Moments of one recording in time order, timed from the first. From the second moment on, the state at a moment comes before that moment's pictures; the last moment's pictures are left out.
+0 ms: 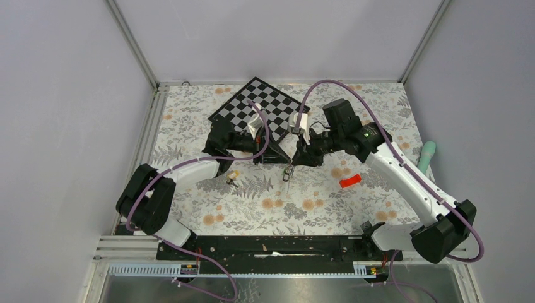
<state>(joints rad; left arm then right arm) -0.57 1.52 0.83 0.95 1.23 -0.61 0.58 1.30 1.30 -0.83 -0.73 -0.52</state>
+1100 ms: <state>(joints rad) -0.55 1.52 1.14 0.01 1.21 0.17 0.64 1.43 1.54 -1.08 -0.52 -0.65</state>
